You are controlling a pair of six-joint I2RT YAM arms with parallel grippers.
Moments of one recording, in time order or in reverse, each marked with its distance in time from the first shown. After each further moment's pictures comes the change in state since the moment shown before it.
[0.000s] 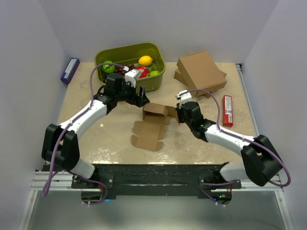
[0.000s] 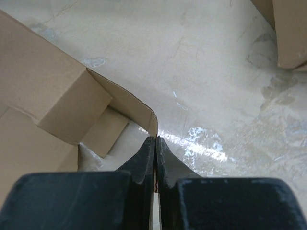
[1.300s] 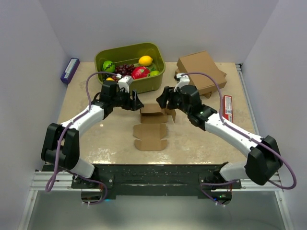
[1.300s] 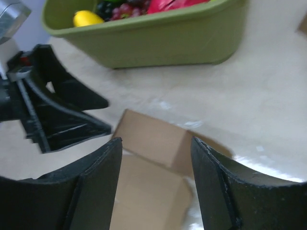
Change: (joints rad) left arm 0.082 0.003 -0.161 0.116 0.068 -0.106; right arm 0.022 0.000 0.335 -0.149 -0.196 0.301
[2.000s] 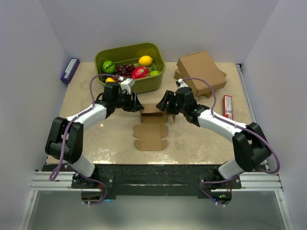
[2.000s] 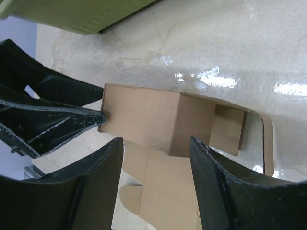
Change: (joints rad) left arm 0.003 0.078 -0.006 0.037 0.052 -0.036; right arm -0.043 0.174 -0.035 -0.011 -0.128 0.341
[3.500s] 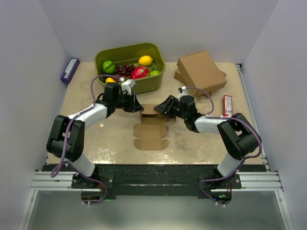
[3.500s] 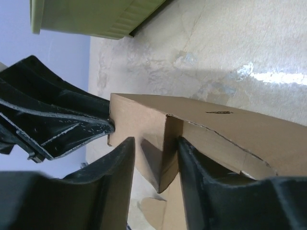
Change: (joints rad) left arm 0.005 0.033 0.000 0.007 0.048 -0.008; right arm -0.061 0.181 -0.210 0.570 -0.200 0.247
